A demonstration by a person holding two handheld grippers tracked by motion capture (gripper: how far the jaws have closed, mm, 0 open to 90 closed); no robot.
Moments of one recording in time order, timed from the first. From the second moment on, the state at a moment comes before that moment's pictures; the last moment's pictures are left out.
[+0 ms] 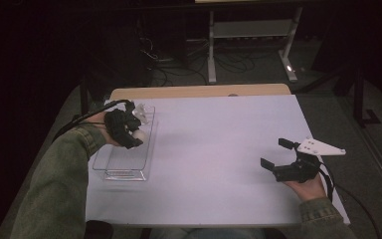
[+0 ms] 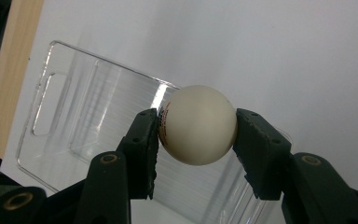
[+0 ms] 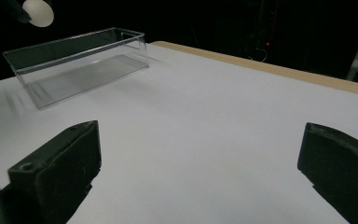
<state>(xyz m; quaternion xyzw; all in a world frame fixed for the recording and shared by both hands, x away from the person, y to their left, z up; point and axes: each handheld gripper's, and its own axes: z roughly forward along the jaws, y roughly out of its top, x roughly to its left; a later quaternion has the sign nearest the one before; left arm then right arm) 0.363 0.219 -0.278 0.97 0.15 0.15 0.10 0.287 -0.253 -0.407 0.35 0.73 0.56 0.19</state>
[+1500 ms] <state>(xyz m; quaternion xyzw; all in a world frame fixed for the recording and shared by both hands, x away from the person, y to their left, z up) 0.362 0.236 -0.339 0.98 0.17 0.10 0.09 0.289 -0.252 -0.408 0.34 0.73 0.56 0.18</state>
